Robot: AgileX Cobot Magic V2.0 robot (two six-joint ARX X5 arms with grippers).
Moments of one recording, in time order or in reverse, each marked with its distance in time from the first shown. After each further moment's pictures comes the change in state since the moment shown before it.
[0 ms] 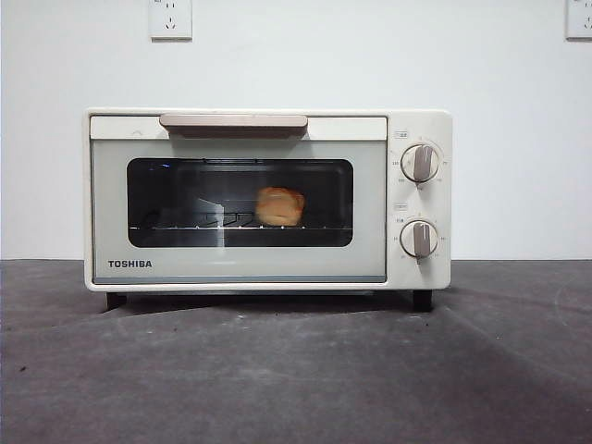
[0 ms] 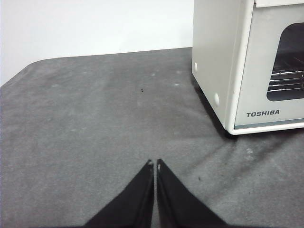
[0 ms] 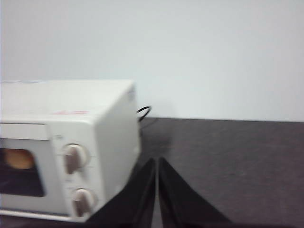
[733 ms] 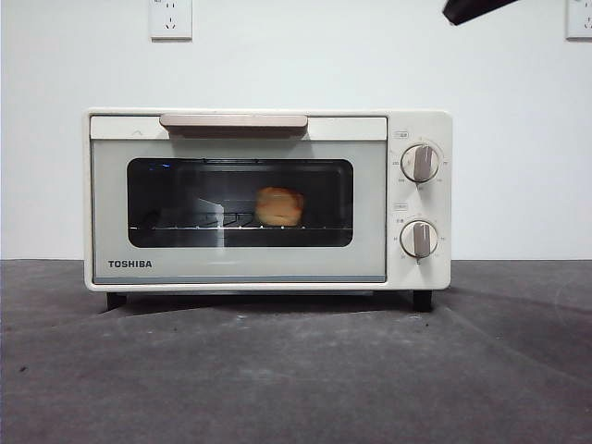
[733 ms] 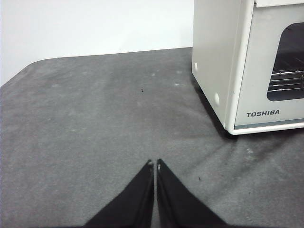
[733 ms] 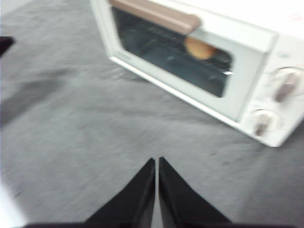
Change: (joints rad) left arm 0.000 0.000 0.000 0.000 0.000 0.000; right arm 0.744 0.534 0.539 -0.576 0.190 0.088
